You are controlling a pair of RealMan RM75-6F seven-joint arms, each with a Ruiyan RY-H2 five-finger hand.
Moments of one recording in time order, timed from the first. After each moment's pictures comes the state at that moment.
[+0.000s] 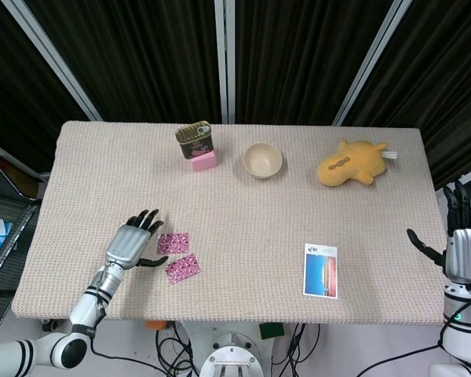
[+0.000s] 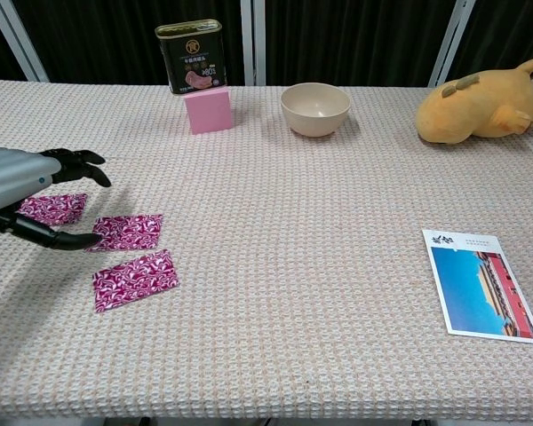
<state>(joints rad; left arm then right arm) -0.49 -1.48 -0.06 -1.64 1.15 1.06 0.59 0.14 -1.39 0.22 -1.28 -1.50 1.69 0.22</state>
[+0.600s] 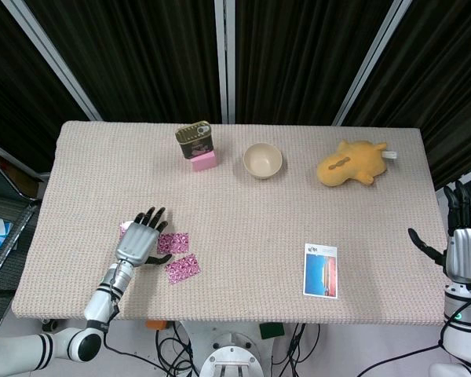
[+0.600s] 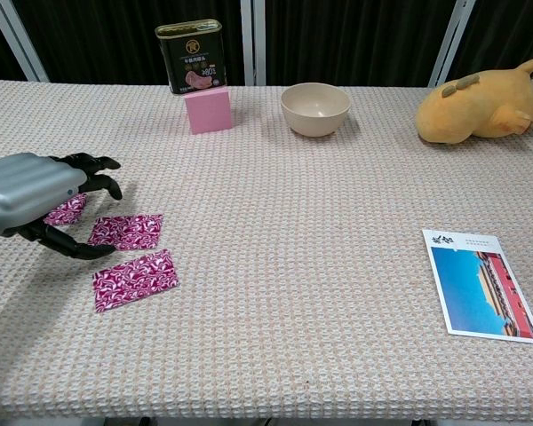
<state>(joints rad) -0.53 -1.59 -0.05 -1.52 1.12 1.09 0.71 0.14 -1.40 0.21 -1.27 -1.50 1.68 0.22</state>
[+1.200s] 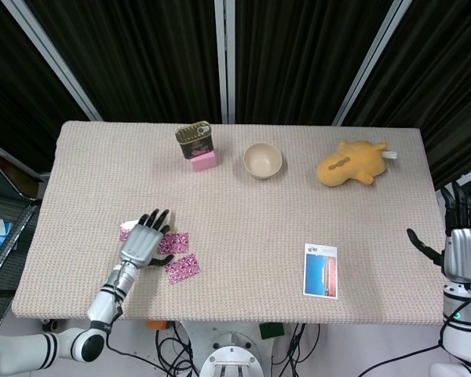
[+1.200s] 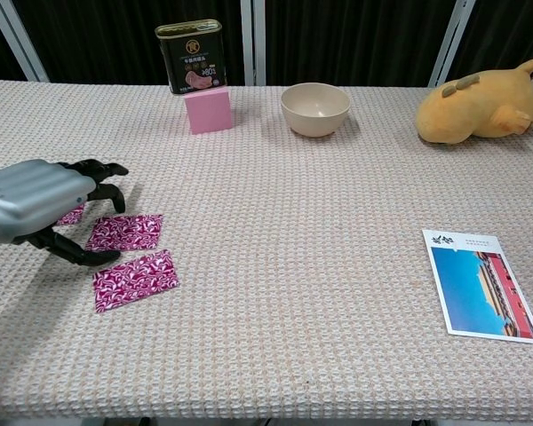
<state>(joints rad) -0.54 -1.62 -0.03 -1.49 1.14 1.10 0.71 0.15 -1.41 0.21 -1.23 -1.50 1.68 0.24</state>
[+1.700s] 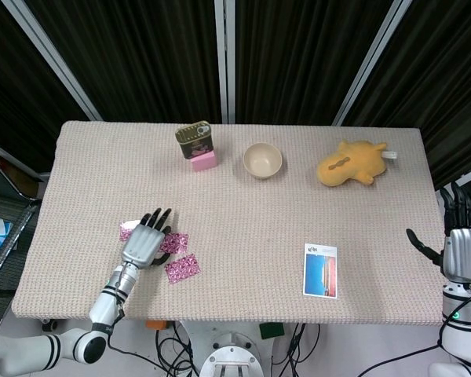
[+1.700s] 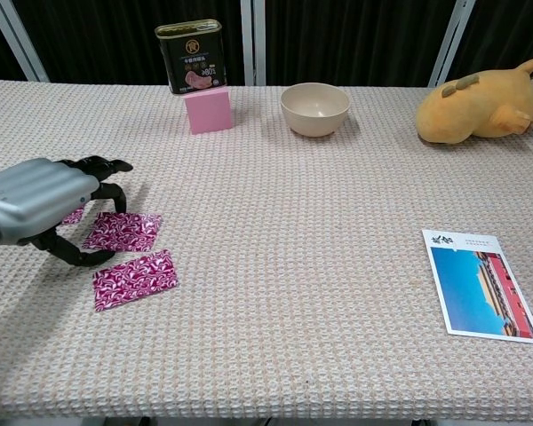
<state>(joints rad) -0.52 -1.65 -0.02 -1.44 1.19 1.13 0.67 0.15 -1.42 0.21 -1.23 -1.50 1.67 0.23</state>
